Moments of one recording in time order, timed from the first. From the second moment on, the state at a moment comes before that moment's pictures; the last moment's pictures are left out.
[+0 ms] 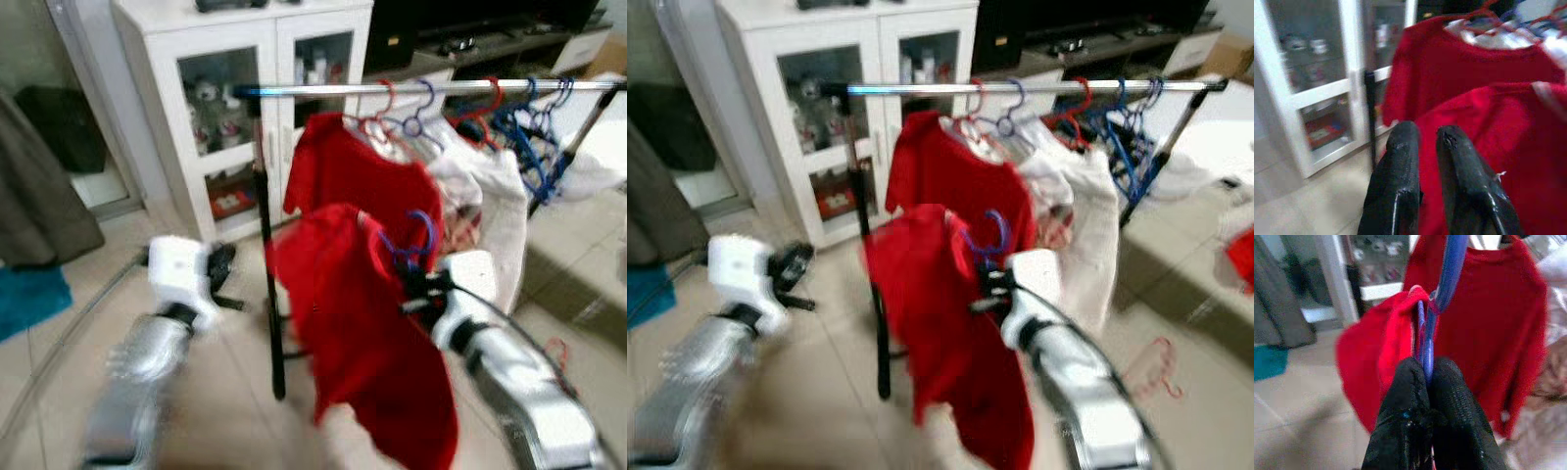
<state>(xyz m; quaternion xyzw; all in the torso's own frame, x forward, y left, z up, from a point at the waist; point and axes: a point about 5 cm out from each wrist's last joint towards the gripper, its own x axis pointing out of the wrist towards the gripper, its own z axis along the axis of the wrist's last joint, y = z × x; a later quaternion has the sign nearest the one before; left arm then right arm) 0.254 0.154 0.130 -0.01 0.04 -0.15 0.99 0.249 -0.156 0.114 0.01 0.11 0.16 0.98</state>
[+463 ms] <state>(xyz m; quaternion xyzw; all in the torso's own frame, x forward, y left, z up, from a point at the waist) 0.250 0.166 0.131 -0.01 0.04 -0.13 0.99 0.256 -0.146 0.120 0.01 0.10 0.18 0.98</state>
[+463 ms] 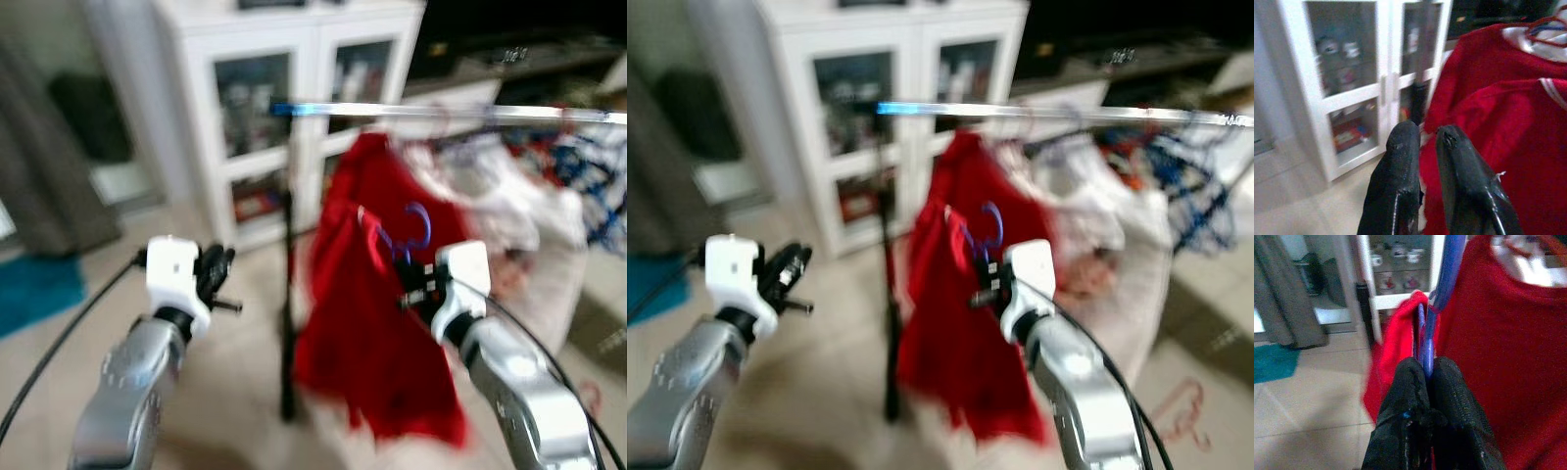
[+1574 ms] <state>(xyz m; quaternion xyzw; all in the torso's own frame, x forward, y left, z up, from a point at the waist) 0.238 0.120 0.162 0.06 0.03 -0.35 0.93 0.353 -0.107 0.157 0.01 0.08 0.16 0.98</state>
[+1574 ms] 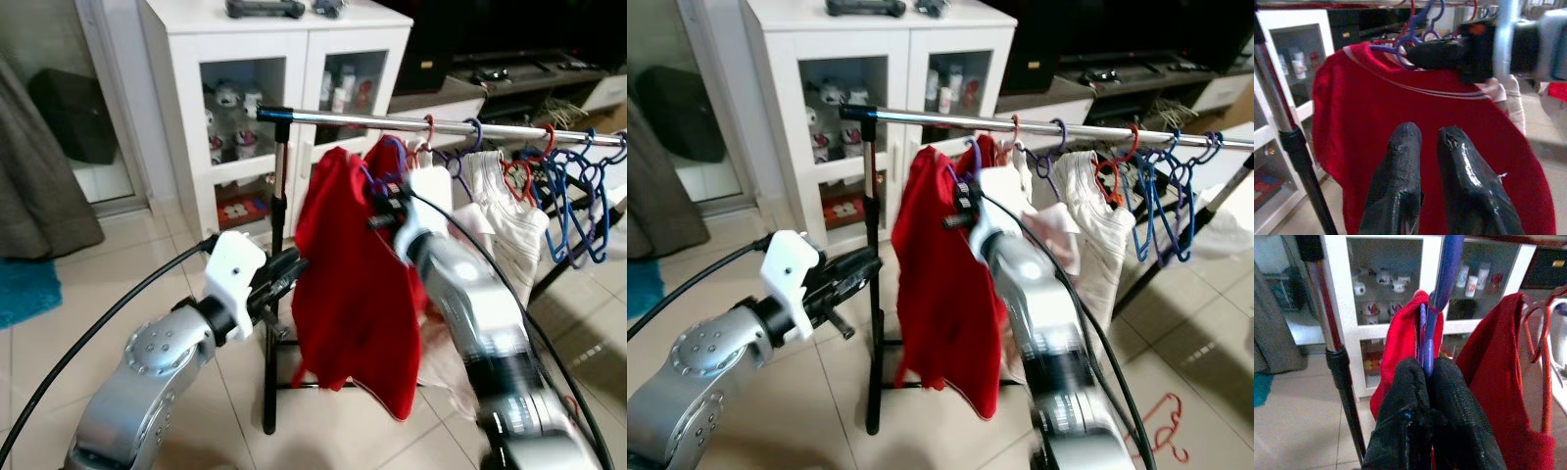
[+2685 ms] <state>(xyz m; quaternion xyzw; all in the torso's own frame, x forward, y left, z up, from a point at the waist) 0.216 0.119 0.176 0.07 0.06 -0.36 0.93 0.419 -0.094 0.212 0.02 0.06 0.10 0.99</state>
